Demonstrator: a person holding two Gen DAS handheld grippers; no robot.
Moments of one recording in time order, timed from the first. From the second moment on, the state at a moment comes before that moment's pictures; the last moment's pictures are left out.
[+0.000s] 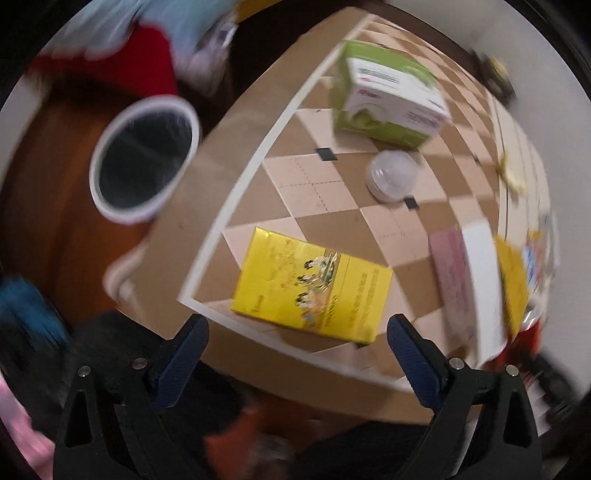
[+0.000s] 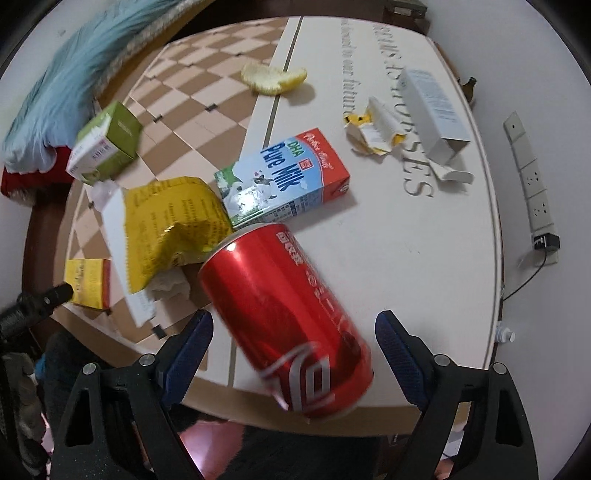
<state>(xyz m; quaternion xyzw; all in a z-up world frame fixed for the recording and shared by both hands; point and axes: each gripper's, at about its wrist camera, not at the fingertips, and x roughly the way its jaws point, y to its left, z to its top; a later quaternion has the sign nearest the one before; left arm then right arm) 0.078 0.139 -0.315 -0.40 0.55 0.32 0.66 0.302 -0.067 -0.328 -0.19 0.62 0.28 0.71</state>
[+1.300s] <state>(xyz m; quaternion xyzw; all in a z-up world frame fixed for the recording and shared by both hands) 0.157 0.085 -0.316 -0.29 0.58 0.36 0.67 0.317 -0.131 -0.353 -0.04 0.68 0.24 0.69</state>
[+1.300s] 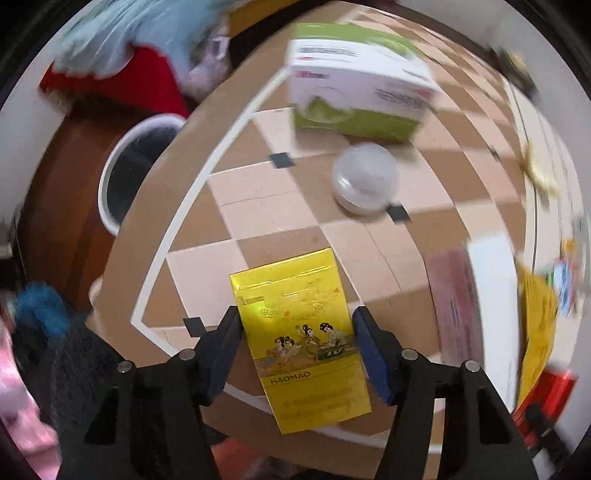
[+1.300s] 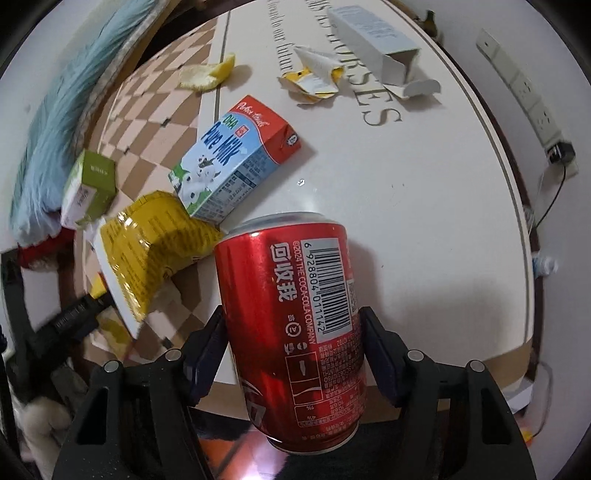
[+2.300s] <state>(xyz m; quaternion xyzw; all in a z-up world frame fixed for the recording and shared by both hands) 0.112 0.097 -0.260 -0.16 0.51 0.29 0.79 0.264 -0.125 -0.291 -0.09 0.59 0.24 0.77</state>
